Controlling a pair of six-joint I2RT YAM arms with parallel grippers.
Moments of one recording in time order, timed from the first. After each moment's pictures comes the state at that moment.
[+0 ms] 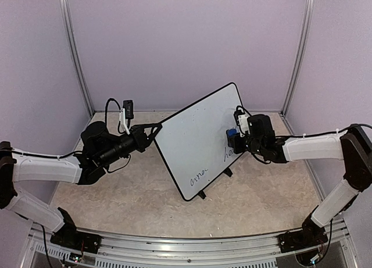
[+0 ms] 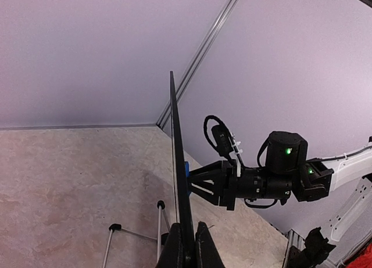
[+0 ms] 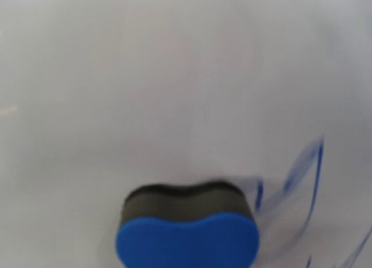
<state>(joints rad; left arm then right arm) -0.75 1.33 0.61 0.82 0.16 -0.52 0.60 1.57 0.88 0.19 0.17 0.16</state>
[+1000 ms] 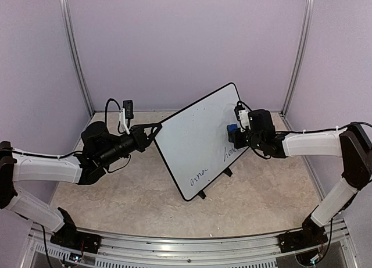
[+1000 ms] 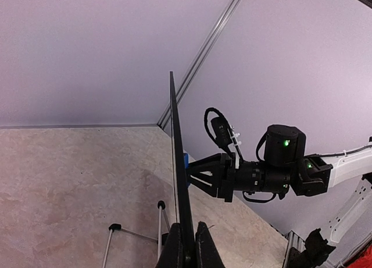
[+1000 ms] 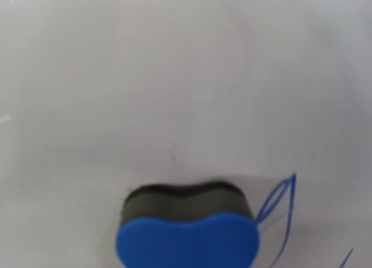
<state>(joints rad) -0.75 1.33 0.61 0.82 0.15 -0.52 0.58 1.59 0.92 0.17 0.16 0.14</state>
